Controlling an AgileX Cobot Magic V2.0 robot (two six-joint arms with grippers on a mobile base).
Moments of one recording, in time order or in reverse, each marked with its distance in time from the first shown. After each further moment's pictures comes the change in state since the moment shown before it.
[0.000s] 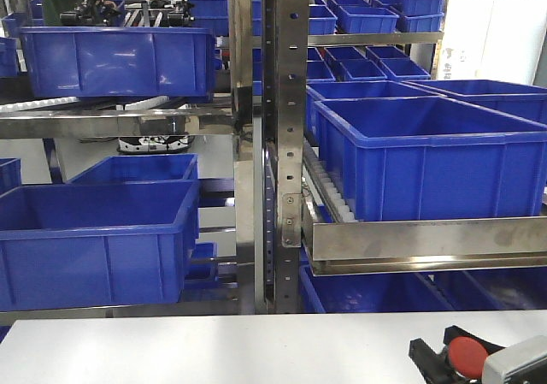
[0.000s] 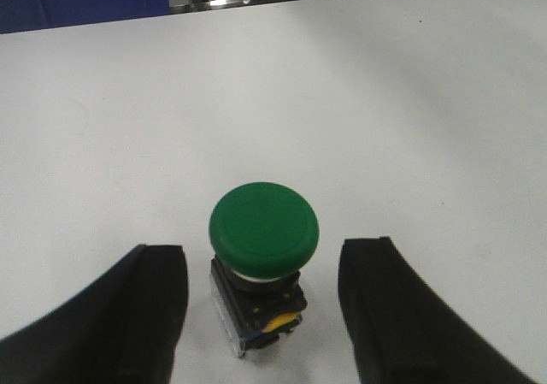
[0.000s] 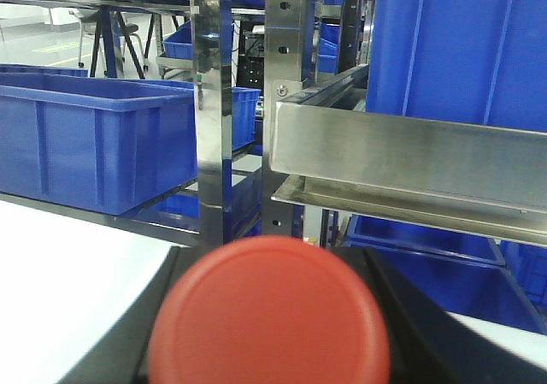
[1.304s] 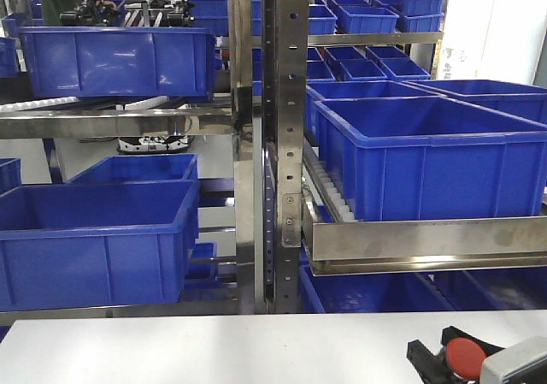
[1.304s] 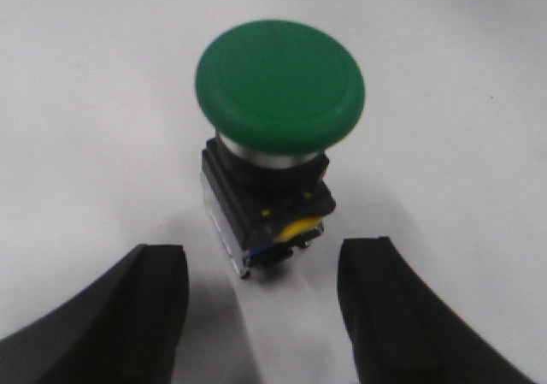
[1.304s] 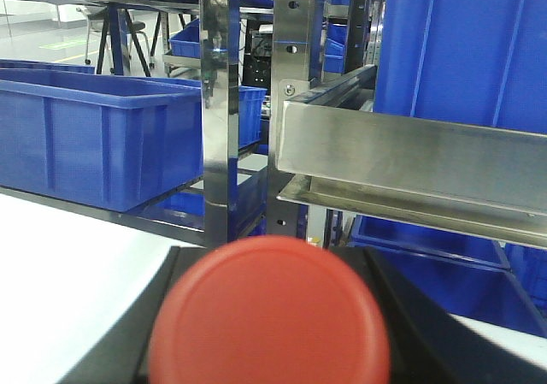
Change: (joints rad) left arm 0.000 0.292 -0.029 -0.015 -0.115 0.066; right arm 0.000 0.000 0.000 -0.017 0.000 0.000
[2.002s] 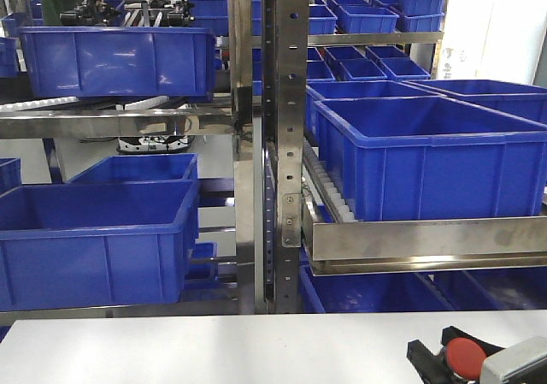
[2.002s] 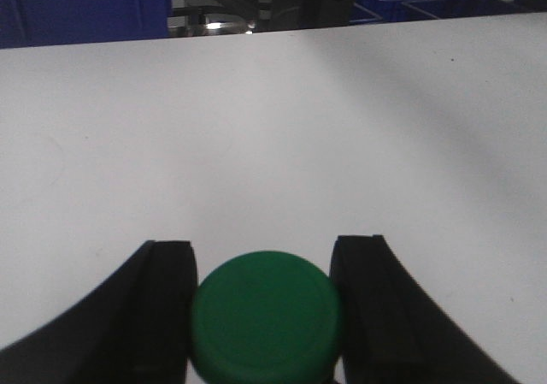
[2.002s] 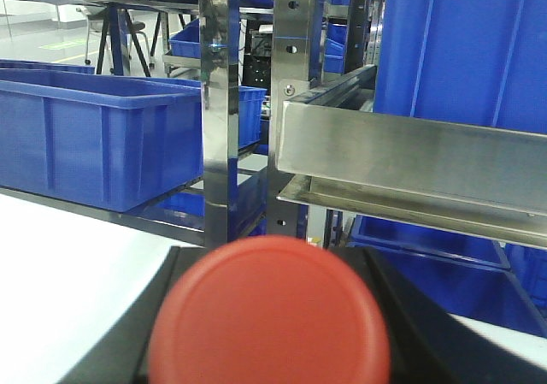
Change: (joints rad) left arm 0.000 -0.015 -0.170 -0.004 -0.003 -0.113; right arm 0.000 0.000 0.000 0.000 0.000 0.000
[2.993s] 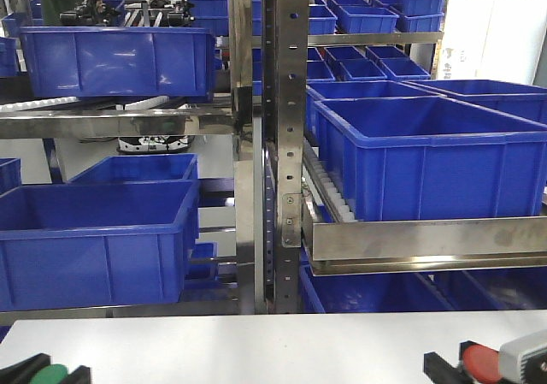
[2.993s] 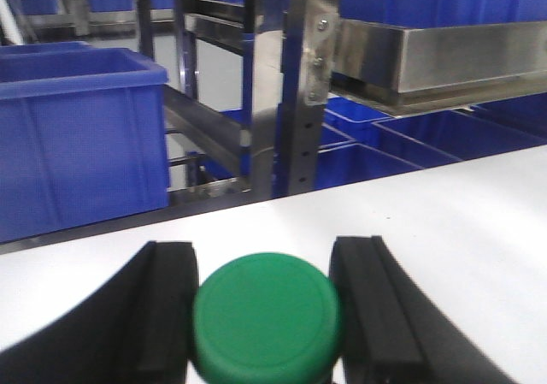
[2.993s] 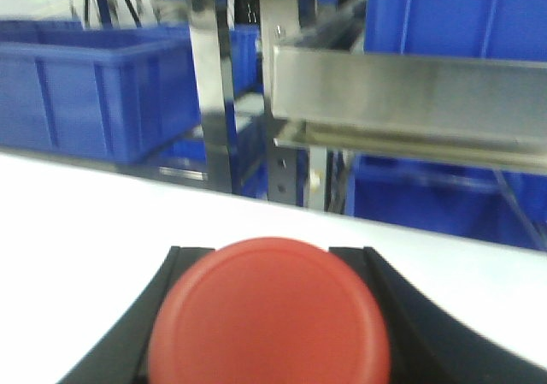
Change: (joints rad) left arm -0.001 -0.668 0.000 0.113 0.416 -0.149; right arm 0.000 -0.268 -0.068 -0.075 0.519 0.180
